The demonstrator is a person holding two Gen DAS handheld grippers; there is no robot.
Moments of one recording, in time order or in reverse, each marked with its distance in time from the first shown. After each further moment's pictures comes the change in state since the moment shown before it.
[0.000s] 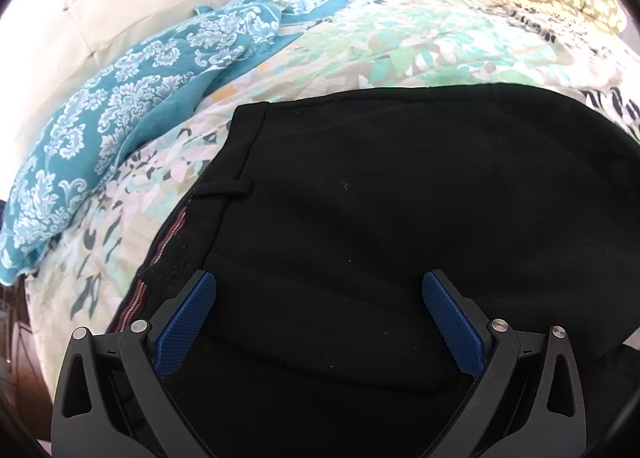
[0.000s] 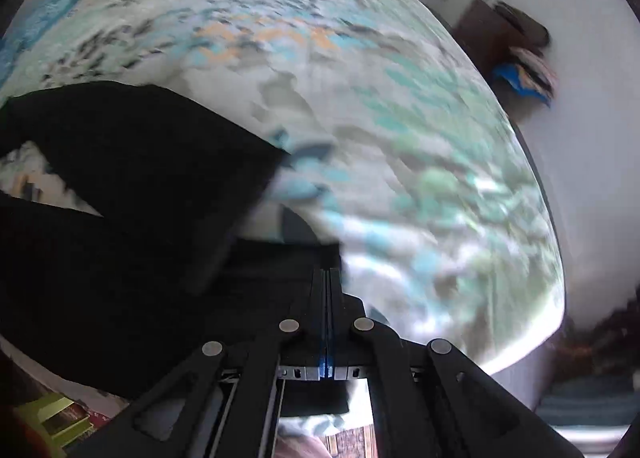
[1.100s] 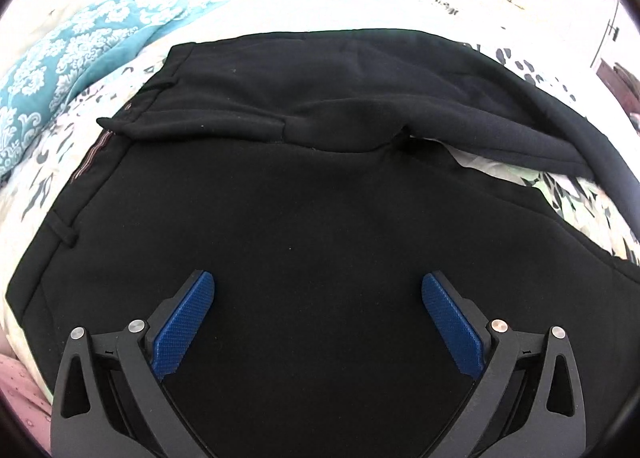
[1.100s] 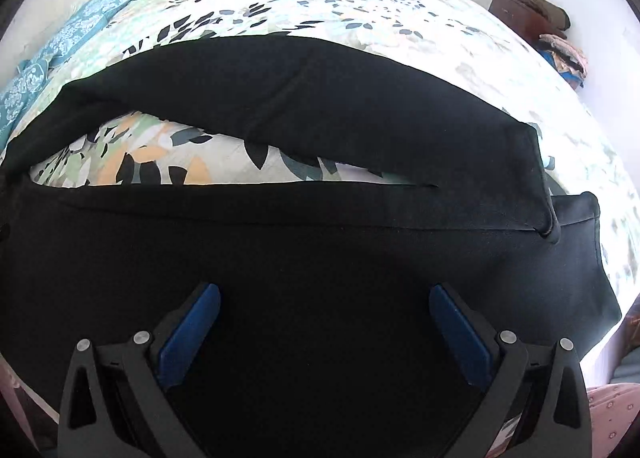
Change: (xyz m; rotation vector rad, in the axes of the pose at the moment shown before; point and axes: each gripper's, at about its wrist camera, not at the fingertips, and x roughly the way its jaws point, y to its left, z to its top) left arm -0.071 -0.021 -0.079 0.005 0.090 -0.322; right arm -0.004 0.236 -0.026 -0.019 -0.099 0.216
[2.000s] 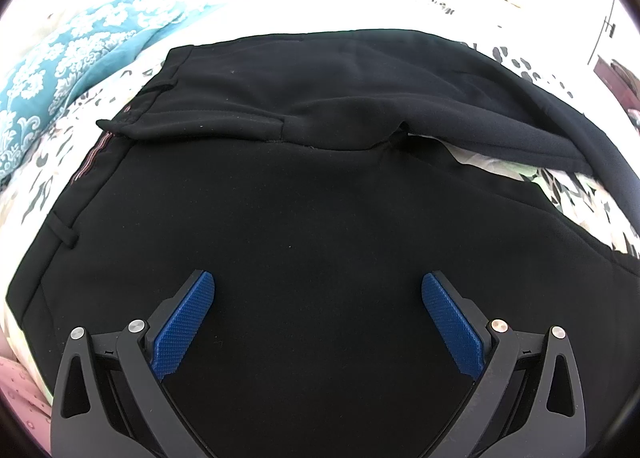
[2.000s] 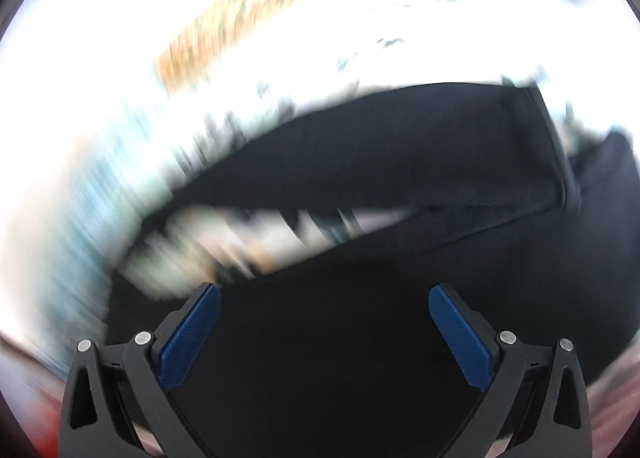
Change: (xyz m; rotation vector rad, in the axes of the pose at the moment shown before) left arm 0.001 0.001 -0.002 0.009 -0.009 0.002; right arm -0.022 -0.106 -0.004 0.623 -0.137 0.619
